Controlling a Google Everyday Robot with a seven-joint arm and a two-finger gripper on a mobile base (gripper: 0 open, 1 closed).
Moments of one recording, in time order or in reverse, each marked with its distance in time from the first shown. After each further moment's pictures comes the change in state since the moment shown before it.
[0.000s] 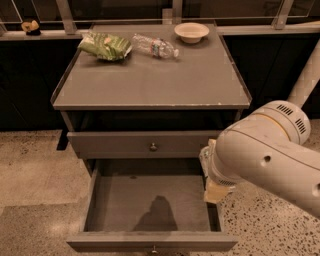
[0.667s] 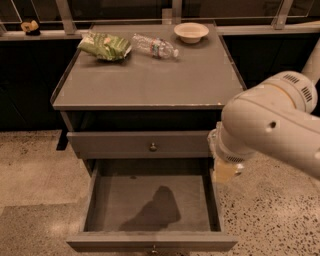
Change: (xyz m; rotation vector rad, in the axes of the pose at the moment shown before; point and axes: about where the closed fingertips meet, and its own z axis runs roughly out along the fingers) arm 0.016 -0.046 -0.014 0.023 0.043 0.007
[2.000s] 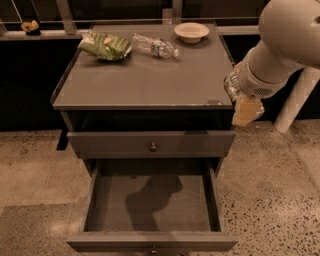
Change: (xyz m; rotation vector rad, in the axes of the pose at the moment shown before) arm 0.018 -0.135 -0.066 0.091 -0.034 -0.052
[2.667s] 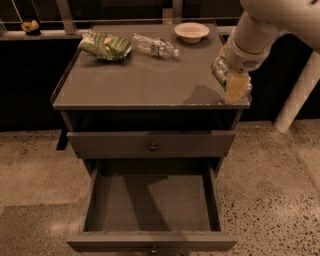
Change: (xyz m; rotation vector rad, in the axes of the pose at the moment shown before) arm -0.020 -0.060 0.025 -0.078 -0.012 -0.136
